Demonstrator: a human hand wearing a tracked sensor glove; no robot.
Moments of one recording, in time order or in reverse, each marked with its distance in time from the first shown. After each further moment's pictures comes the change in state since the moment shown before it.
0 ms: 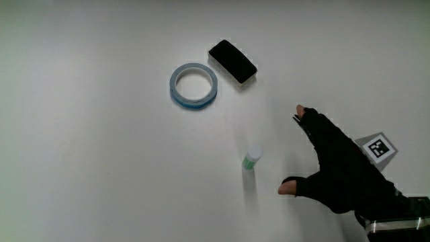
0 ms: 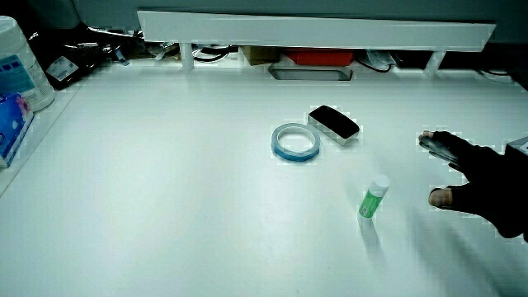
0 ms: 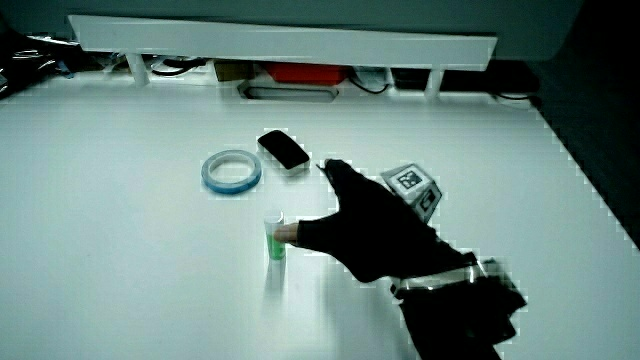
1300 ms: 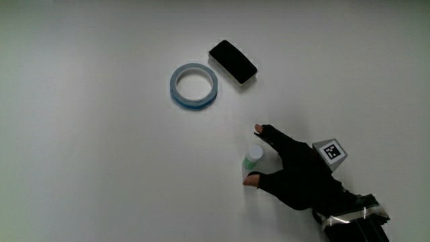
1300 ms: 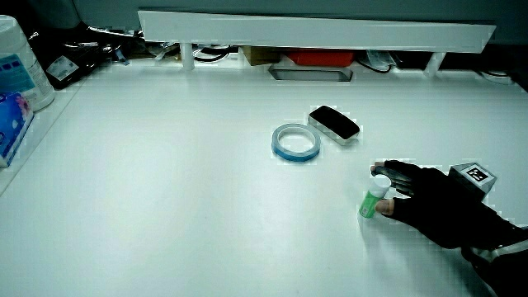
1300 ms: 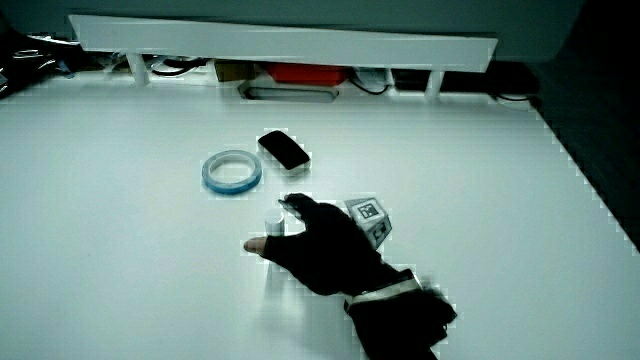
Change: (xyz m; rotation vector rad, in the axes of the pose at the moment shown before) arm 0.037 0.040 -0.061 0.027 0.265 0.018
